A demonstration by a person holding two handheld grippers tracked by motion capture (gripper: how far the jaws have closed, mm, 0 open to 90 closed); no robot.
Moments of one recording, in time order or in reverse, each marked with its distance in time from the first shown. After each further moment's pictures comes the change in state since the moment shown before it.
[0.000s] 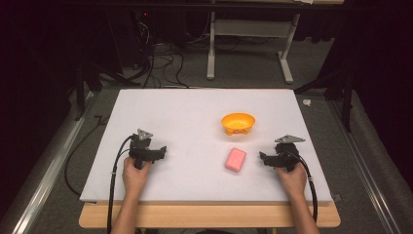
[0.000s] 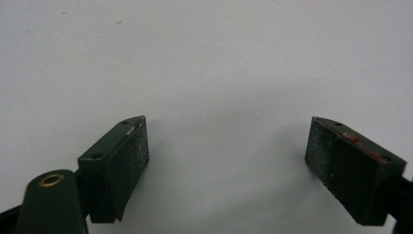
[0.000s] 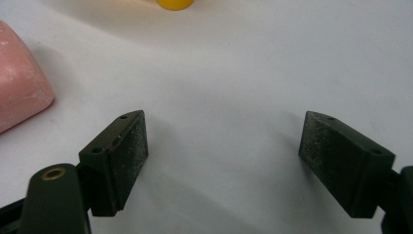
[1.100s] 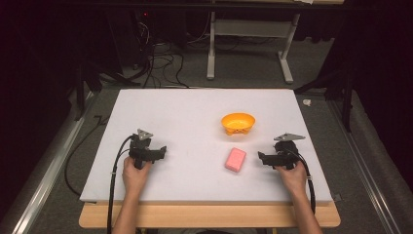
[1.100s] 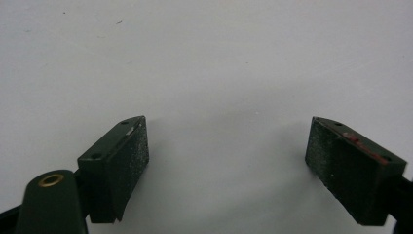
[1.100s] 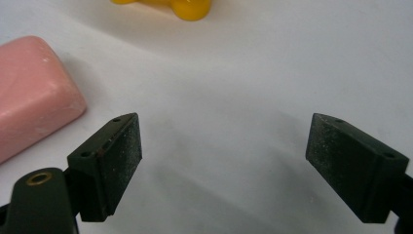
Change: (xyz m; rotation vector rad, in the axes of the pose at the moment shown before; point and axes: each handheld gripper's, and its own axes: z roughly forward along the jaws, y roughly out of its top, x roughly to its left) left arm 0.000 0.000 0.000 0.001 0.000 0.002; right arm 0.006 0.010 -0.010 0.011 0.035 0.008
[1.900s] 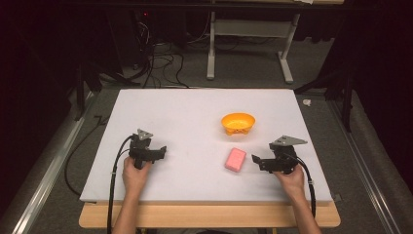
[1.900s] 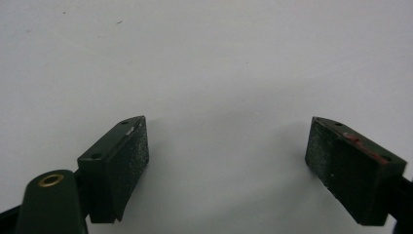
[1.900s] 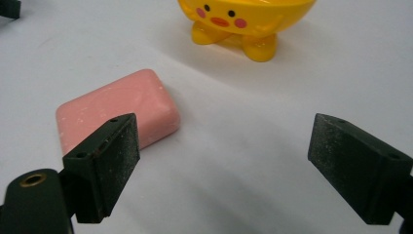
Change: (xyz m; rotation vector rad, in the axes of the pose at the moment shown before) left arm 0.000 0.000 0.000 0.000 0.000 0.000; right arm 0.024 0.003 -0.023 -0.107 0.144 -0.059
